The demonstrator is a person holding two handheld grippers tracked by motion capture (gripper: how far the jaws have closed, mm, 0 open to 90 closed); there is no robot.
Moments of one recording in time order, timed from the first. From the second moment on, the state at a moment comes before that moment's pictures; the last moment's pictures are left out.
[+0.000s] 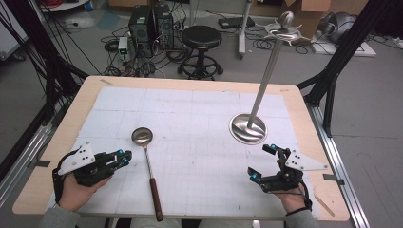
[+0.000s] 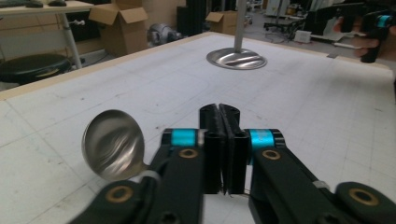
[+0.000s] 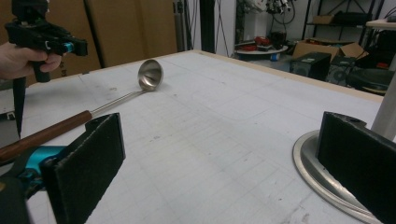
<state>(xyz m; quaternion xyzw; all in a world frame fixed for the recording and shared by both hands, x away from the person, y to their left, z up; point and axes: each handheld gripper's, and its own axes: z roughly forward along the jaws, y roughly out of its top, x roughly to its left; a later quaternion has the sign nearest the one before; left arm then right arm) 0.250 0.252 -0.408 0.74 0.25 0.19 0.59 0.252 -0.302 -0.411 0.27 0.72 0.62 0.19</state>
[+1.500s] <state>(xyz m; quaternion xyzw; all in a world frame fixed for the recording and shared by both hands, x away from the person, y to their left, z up) 0.318 0.196 -0.440 0.82 0.32 0.14 0.44 0.254 -0.299 -0.415 0.26 0.73 0.61 0.18</state>
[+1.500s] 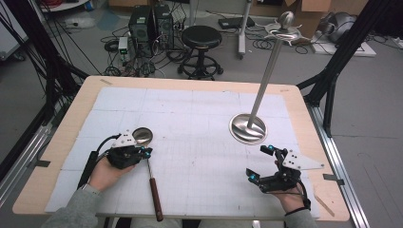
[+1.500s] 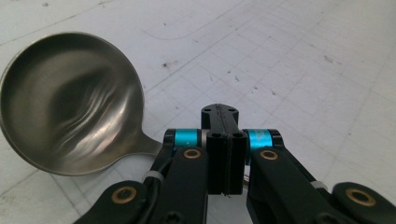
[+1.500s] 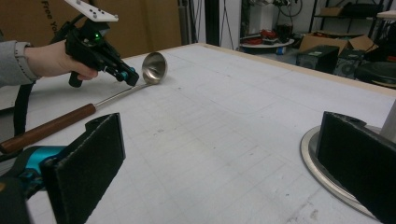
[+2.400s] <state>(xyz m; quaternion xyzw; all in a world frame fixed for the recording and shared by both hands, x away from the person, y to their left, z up) 0.329 0.187 -0.448 0.84 0.32 0.14 0.41 0.254 -0.299 -0.416 0.26 0.73 0.61 0.17</state>
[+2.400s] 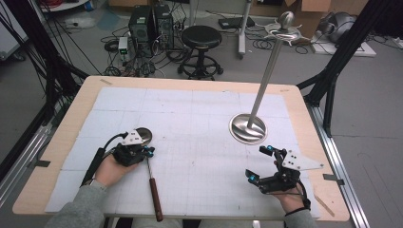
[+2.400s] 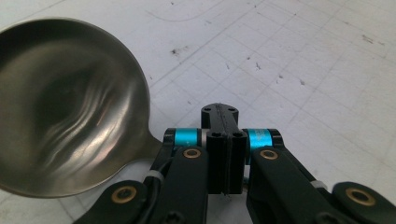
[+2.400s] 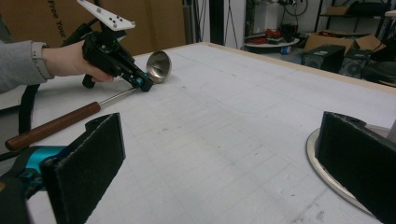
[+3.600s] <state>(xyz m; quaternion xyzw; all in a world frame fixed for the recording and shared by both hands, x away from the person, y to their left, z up) 0.290 0.244 -0.450 0.84 0.31 0.15 0.42 0.253 -0.300 -0.416 0.26 0.73 0.61 0.17</state>
